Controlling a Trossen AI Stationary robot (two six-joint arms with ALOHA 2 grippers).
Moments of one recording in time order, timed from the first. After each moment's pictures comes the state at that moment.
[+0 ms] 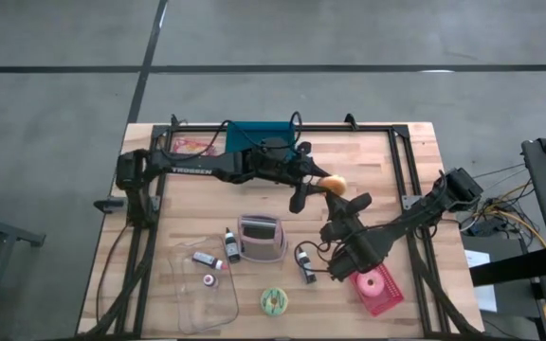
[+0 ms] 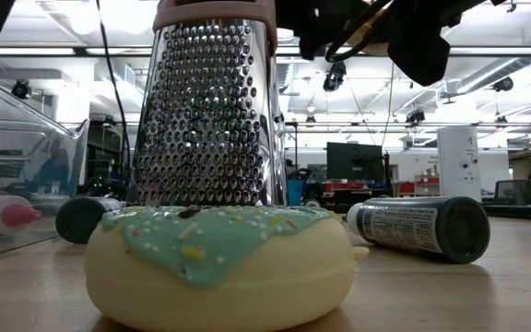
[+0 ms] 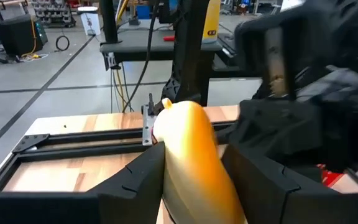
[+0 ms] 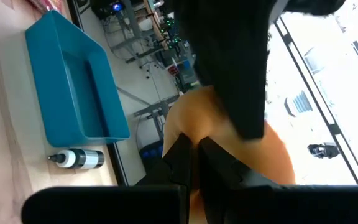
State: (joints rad) left arm 0.11 1.88 1.48 0.15 0.27 0.07; right arm 0.53 1.71 1.21 -1.29 1.57 0.69
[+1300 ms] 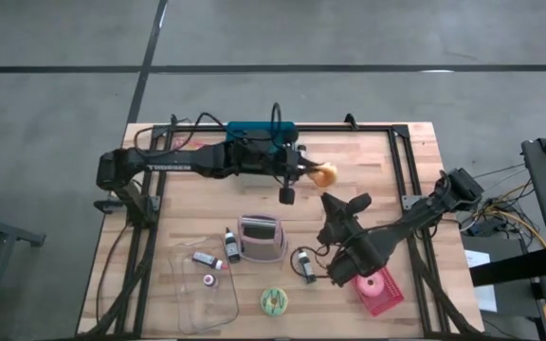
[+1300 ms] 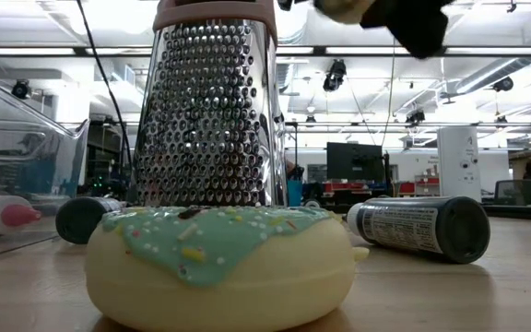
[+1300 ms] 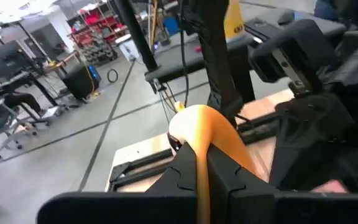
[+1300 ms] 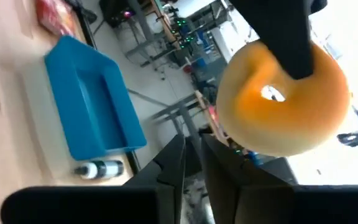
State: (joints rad) left arm 0.09 1.73 1.52 0.00 0.09 0.42; right arm 0.56 1.71 1.30 -1.28 1.50 0.69
